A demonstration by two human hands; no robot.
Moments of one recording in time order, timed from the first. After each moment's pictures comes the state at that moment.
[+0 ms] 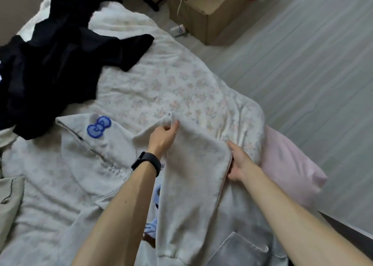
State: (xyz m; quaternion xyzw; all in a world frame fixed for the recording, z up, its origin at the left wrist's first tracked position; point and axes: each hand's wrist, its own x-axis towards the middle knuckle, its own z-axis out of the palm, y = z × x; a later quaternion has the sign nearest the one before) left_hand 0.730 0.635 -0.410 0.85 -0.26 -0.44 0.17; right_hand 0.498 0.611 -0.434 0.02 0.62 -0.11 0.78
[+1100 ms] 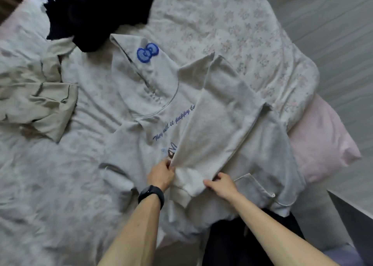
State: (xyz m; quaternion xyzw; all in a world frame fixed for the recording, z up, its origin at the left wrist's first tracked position) left_hand 0.698 0.922 -0.398 0.88 -0.18 -0.43 -0.06; right_hand 0.491 0.850 -0.453 -0.40 0.59 0.19 0.68
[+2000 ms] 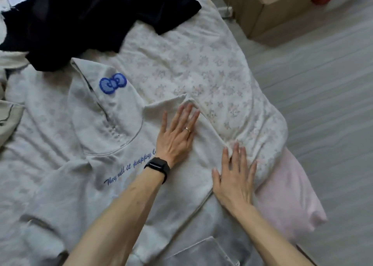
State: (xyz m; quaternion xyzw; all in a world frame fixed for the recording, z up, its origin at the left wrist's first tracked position) left_hand 0.695 0.674 -0.478 0.79 -0.60 -0.09 -0.01; right_hand 0.468 0.664 -0.481 -0.85 0.49 0.07 0.17
